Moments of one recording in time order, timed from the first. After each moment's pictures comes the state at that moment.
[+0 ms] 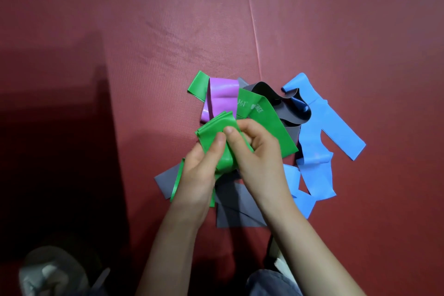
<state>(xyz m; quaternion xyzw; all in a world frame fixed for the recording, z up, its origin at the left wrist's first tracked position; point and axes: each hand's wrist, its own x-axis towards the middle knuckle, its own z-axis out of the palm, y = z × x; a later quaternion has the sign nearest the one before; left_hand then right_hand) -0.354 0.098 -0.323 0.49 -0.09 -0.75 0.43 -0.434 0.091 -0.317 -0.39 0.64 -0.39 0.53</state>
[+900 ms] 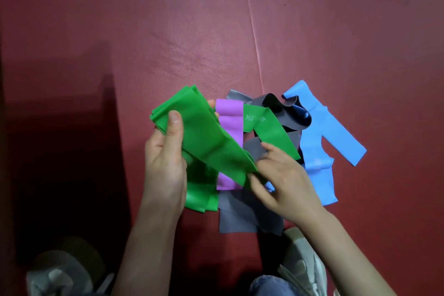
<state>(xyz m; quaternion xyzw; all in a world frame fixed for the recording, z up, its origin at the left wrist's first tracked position) -0.331 0.071 -0.296 0.53 -0.18 -0.64 0.53 -0.504 0.119 -0.347 -0.79 0.55 -0.15 0.21</state>
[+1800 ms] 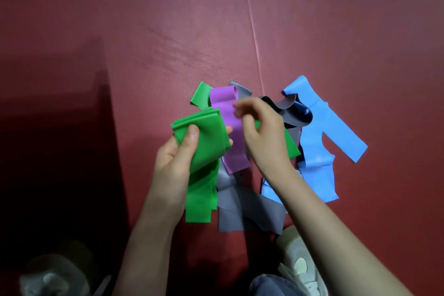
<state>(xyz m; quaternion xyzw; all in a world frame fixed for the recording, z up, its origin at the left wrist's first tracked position) -0.332 0.081 -0.306 0.51 -0.17 -0.70 0.46 -0.455 0.054 -0.343 -0.53 0.70 -0.31 0.36</state>
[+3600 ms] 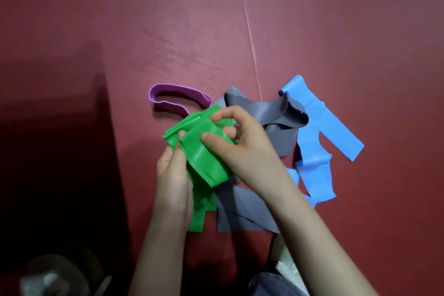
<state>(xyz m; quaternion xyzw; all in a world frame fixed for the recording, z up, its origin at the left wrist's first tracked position) -0.340 0.088 -0.317 0.56 -0.07 -0.66 0.50 -0.430 0.068 -0.295 -0.41 0.63 -0.29 0.60</state>
